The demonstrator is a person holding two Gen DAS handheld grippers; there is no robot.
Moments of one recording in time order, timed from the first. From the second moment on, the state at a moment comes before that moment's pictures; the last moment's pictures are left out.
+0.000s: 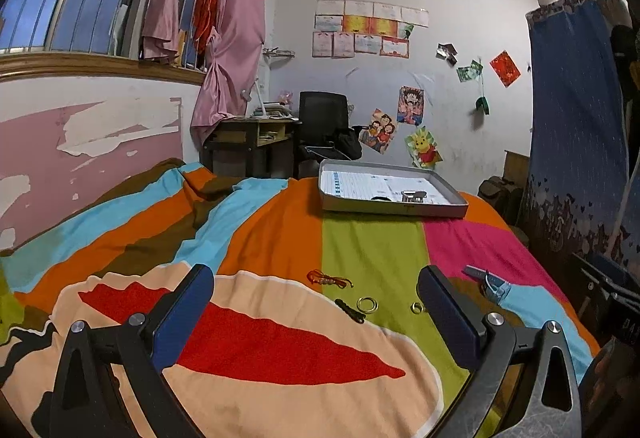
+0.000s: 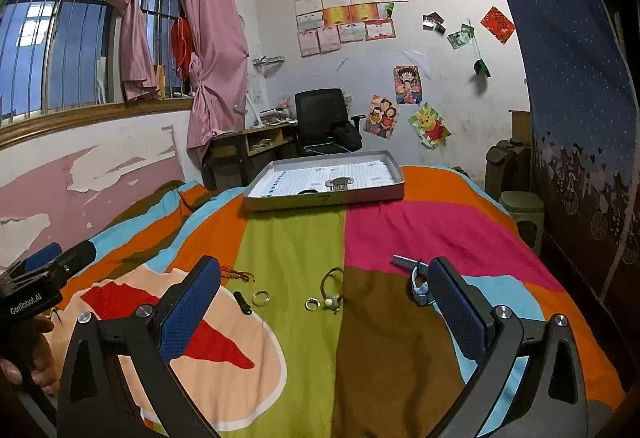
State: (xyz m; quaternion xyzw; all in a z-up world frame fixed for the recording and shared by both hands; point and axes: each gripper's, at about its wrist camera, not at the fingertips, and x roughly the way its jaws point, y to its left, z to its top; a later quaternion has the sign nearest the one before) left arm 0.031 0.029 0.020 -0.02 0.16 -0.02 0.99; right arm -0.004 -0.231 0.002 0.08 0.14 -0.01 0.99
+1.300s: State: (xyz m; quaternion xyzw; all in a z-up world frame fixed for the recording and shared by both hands) left arm 0.162 0.021 -0.001 -0.05 0.19 0.00 0.98; right arm 0.099 -0.225 0.018 0.05 0.13 0.02 0.99
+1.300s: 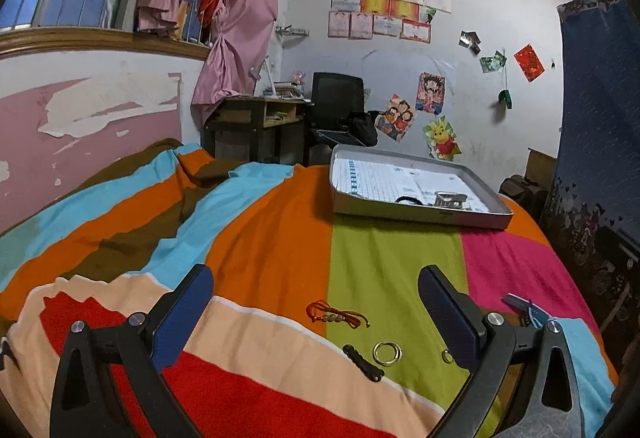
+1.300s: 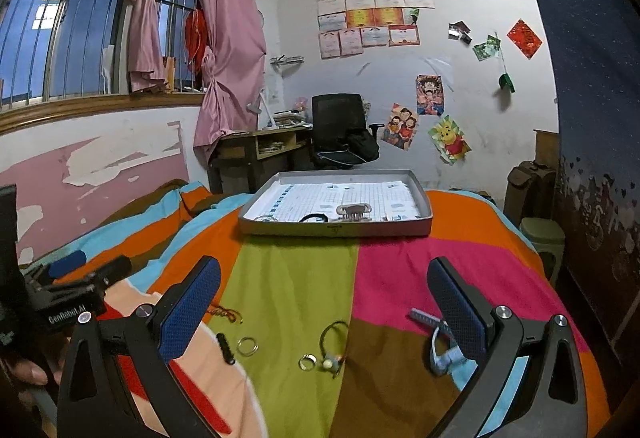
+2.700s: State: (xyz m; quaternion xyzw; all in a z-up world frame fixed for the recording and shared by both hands) left arm 0.247 -0.006 -0.117 -0.06 0.39 -0.13 0.91; right arm 0.253 -0.222 -0.128 0.08 0.40 0.11 0.91
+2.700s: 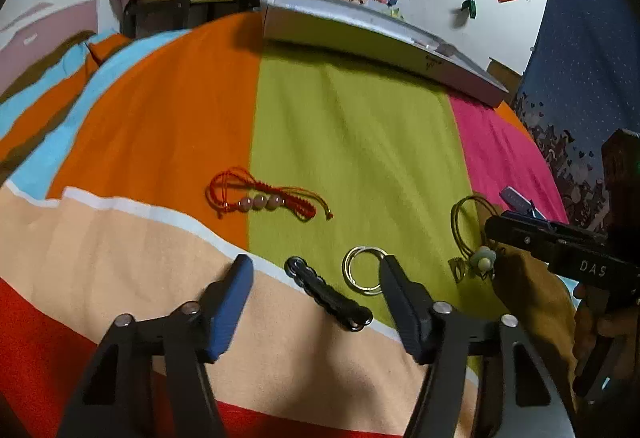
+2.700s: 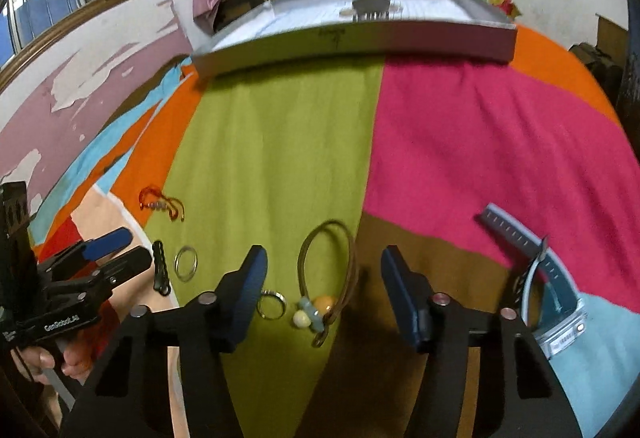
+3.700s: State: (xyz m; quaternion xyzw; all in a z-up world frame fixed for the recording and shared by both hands) left arm 0.251 -0.027 -0.133 -0.05 0.46 -0.15 0.87; right arm 0.265 -0.189 -0.165 0.09 0.47 0.13 0.87
